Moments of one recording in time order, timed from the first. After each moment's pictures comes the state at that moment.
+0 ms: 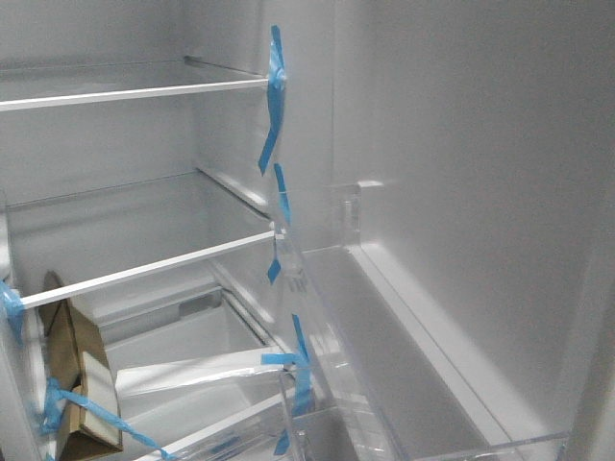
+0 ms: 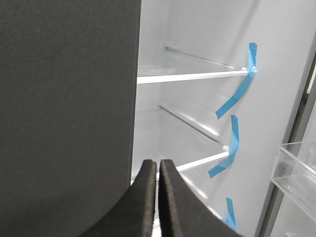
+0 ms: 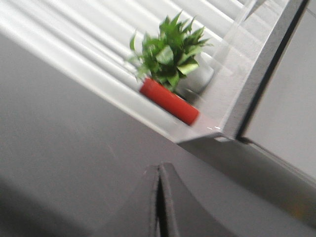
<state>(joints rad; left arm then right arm) -0.02 -0.01 0.00 0.04 0.07 -0.15 -0.01 0.17 -0.19 0.99 -0.10 0.13</state>
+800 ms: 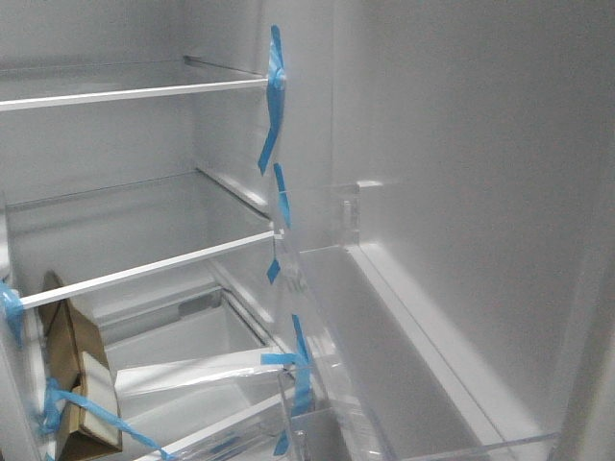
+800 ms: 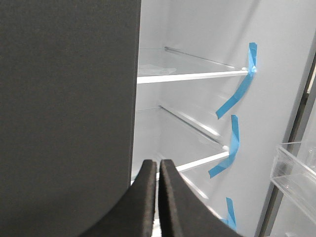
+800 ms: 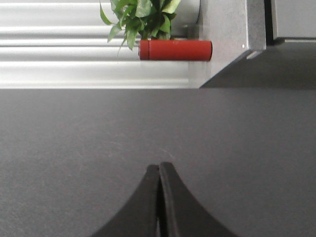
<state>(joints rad) -0.02 -0.01 0.00 0.04 0.07 -0.15 -0.01 0.50 -0.43 1.36 0.14 0.17</state>
